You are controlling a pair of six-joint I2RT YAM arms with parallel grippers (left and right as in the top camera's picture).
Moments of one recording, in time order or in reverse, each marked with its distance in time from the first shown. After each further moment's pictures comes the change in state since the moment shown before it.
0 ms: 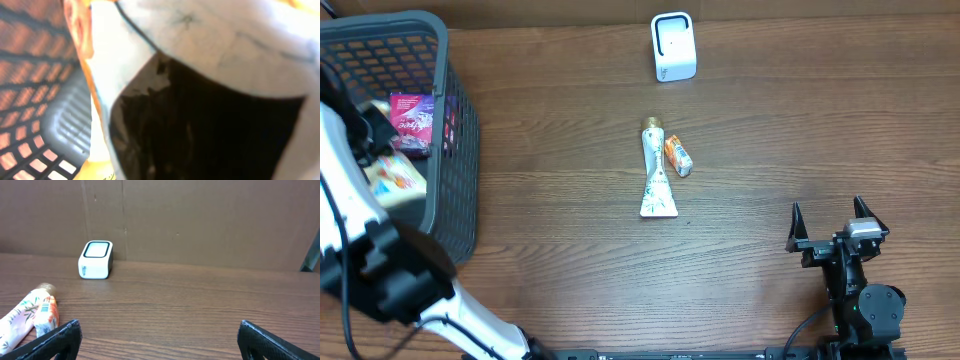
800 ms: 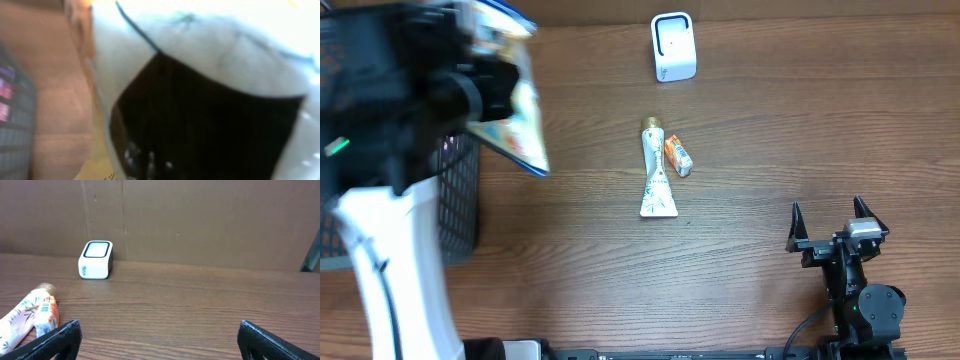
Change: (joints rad) left arm -0.597 -0.458 -0.042 0.037 0.282 -0.024; right arm 0.000 0.000 0.000 0.001 0.000 0.000
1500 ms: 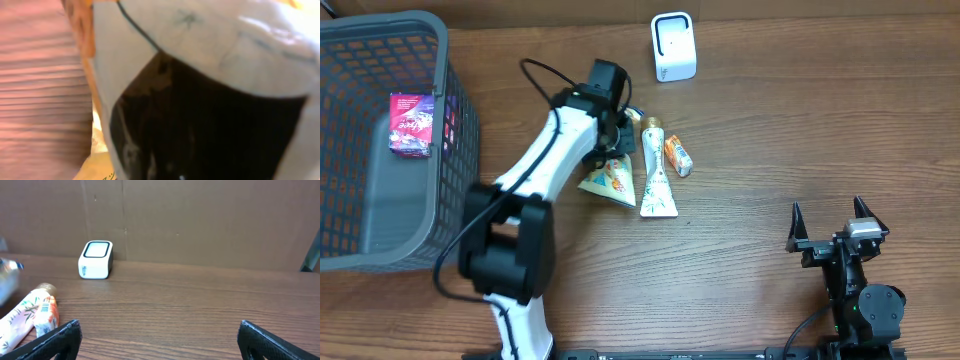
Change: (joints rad) left arm -0.311 0.484 -0.532 0.486 -0.208 -0.263; right arm 0.000 0.000 0.000 -0.001 0.000 0.000
